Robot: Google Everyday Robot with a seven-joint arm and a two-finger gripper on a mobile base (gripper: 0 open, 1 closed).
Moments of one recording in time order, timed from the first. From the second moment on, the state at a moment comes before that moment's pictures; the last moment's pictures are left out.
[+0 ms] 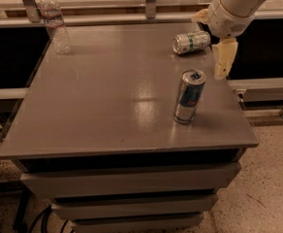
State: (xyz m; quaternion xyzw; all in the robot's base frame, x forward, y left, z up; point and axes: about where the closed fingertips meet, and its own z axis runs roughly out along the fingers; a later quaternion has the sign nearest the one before) arm 0.640 -0.182 0.934 -0.76 0.61 -0.10 0.19
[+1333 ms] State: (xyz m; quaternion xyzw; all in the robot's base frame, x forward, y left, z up) arm 0.689 -0.208 0.926 -0.76 0.61 -0.11 0.19
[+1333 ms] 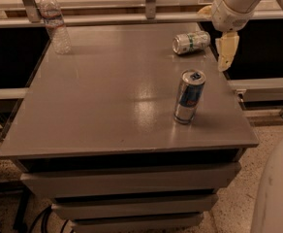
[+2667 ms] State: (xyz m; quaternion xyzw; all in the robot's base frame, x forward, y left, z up) arm 0.729 -0.214 0.915 -0.75 0.60 -0.15 0.24
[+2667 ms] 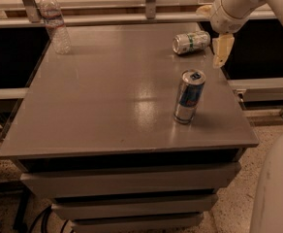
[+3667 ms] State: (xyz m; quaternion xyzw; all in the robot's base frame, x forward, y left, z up) arm 0.744 -0.210 0.902 -0.76 0.59 -0.13 0.24
